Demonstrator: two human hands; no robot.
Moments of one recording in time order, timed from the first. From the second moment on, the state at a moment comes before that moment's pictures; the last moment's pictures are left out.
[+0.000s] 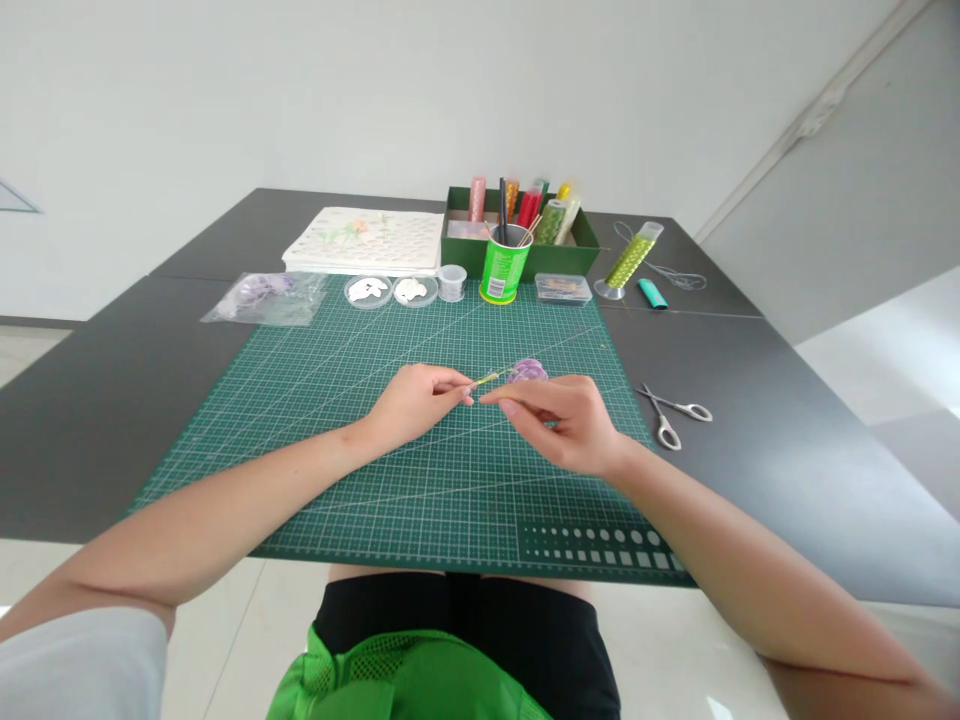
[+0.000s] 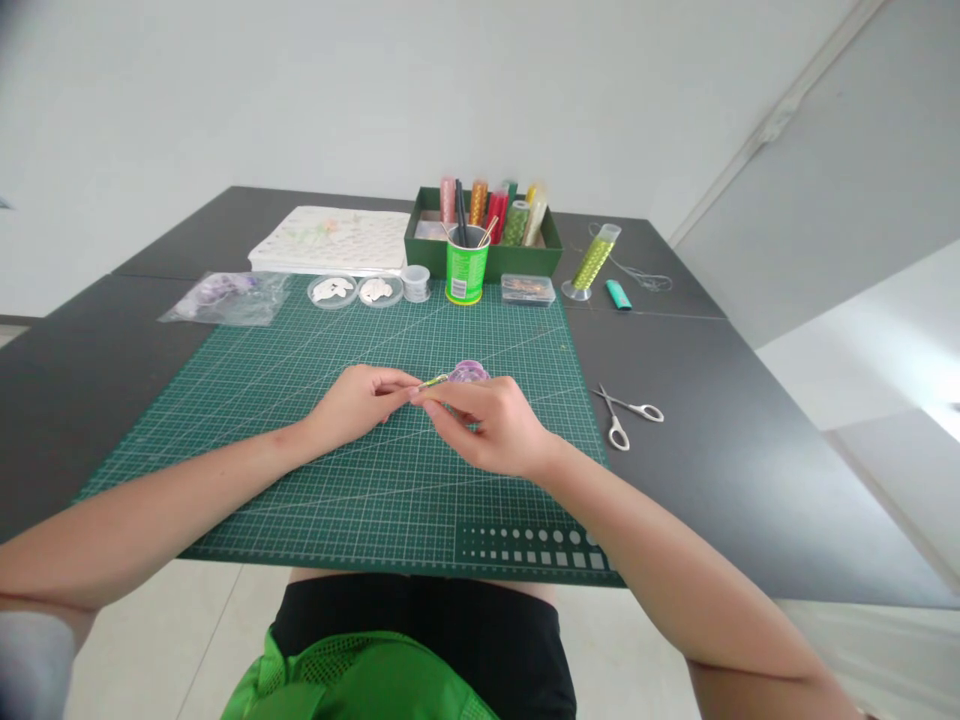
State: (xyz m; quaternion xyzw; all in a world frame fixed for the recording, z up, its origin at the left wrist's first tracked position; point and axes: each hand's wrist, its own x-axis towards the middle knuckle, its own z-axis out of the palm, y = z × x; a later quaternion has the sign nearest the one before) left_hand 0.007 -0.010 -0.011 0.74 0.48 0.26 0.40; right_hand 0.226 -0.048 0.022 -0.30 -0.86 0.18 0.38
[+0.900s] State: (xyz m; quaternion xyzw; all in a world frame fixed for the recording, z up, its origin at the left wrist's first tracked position) left_hand 0.007 -0.029 -0.002 0.81 0.35 0.26 0.39; right_hand 0.253 0.007 -0.011 -0.43 -0.81 0.24 0.31
